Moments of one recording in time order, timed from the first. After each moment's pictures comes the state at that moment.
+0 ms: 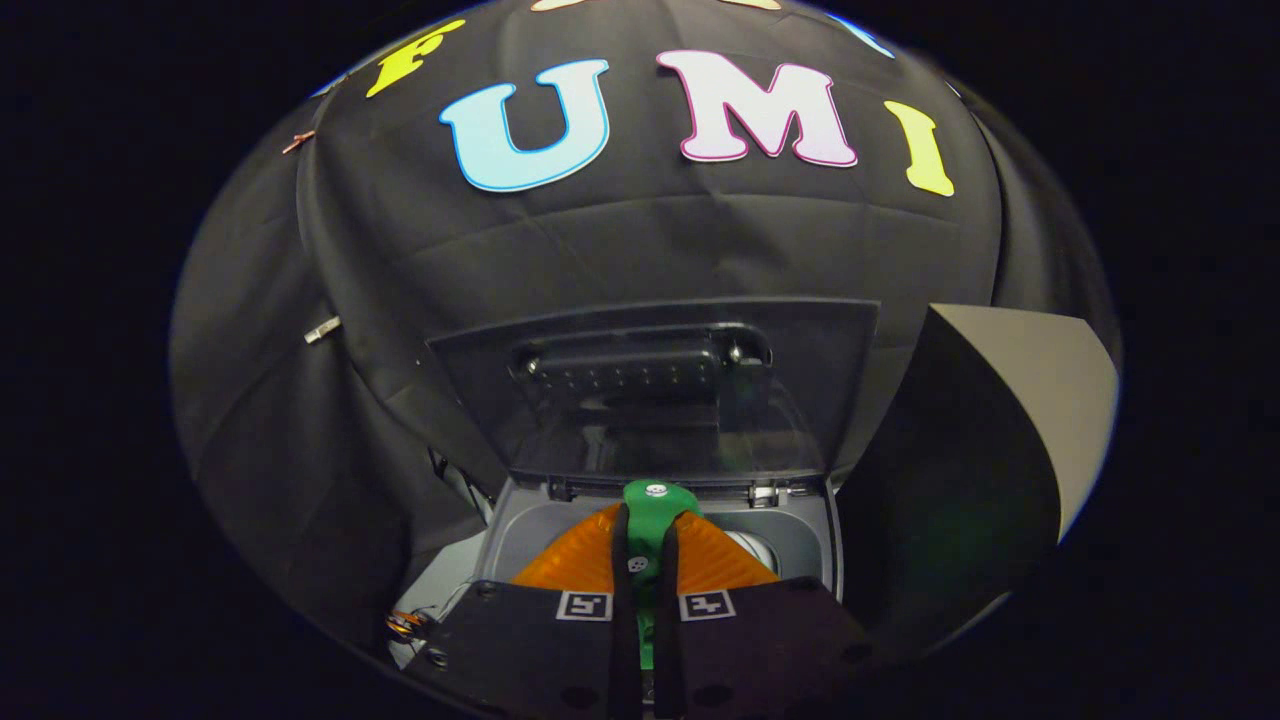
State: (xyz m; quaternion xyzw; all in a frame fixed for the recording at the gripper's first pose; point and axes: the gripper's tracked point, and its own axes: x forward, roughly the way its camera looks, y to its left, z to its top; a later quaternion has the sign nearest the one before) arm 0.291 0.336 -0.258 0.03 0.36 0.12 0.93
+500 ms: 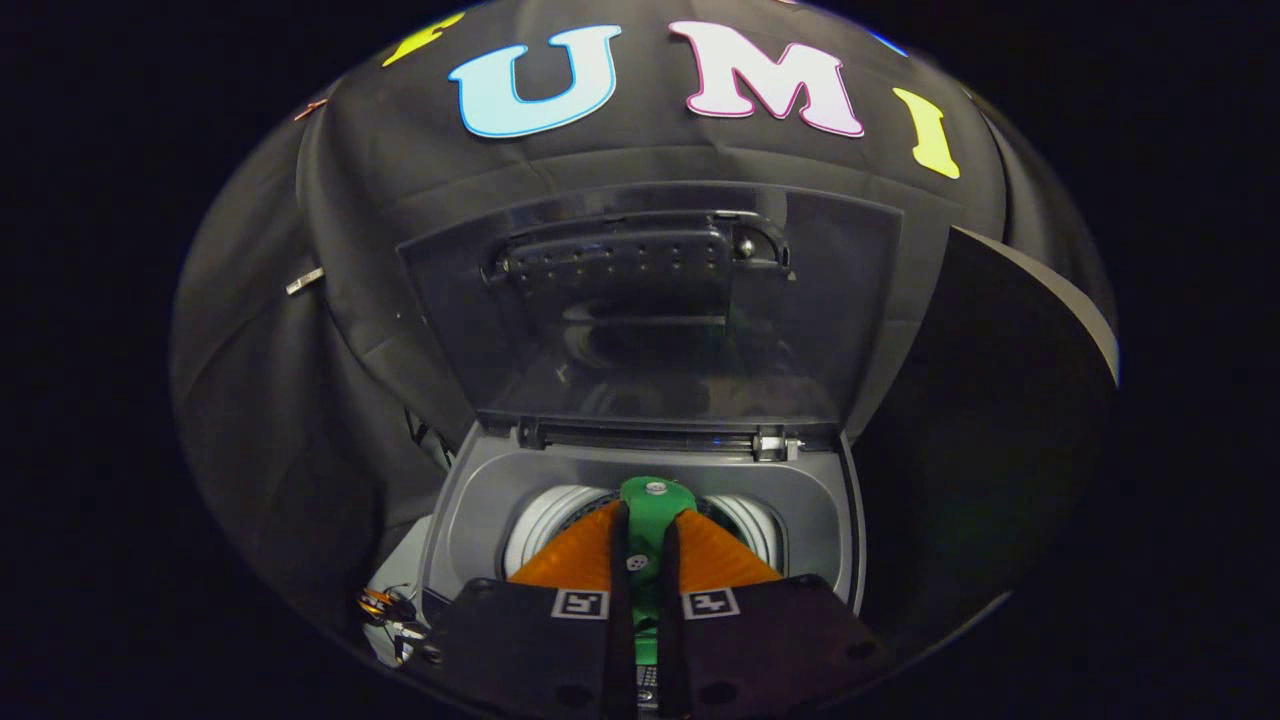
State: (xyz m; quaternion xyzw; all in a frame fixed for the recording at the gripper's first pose) arm 0.273 0.336 -0.324 0.01 0.39 0.11 0.92
